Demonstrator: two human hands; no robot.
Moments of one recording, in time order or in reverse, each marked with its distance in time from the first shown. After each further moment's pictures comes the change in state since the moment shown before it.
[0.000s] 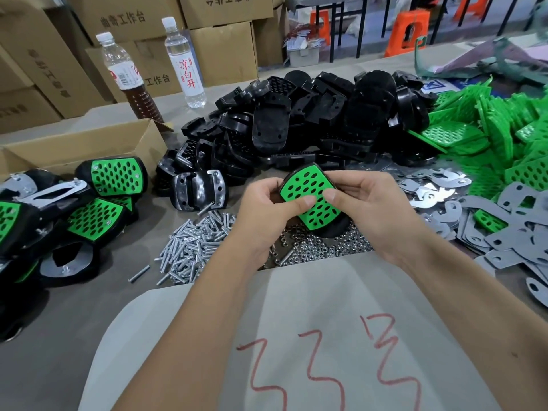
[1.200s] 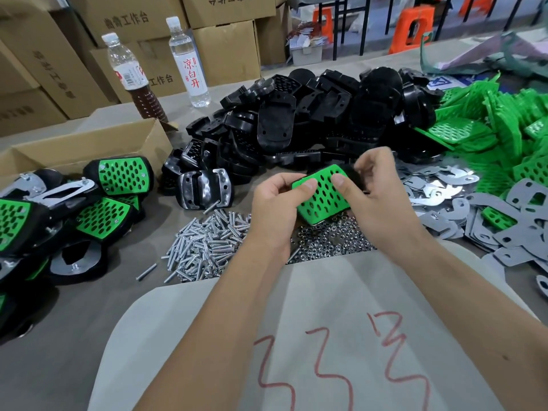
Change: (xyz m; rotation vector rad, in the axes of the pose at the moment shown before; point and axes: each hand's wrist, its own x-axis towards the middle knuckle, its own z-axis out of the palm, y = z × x) left_hand -0.004 0.002 0.015 -0.154 0.082 -0.055; right_hand 0.002 0.002 0.005 -0.319 0.252 -0.023
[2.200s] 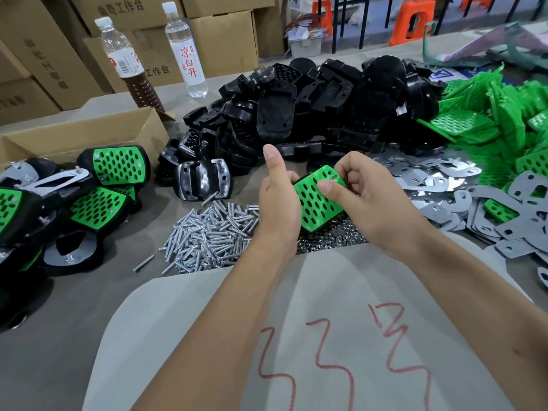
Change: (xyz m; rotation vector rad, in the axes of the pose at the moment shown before) left_hand 0.003 -0.008 0.013 0.074 0.188 -0.002; right_hand -0.009 -0.011 0.000 0.041 -0.208 -0.020
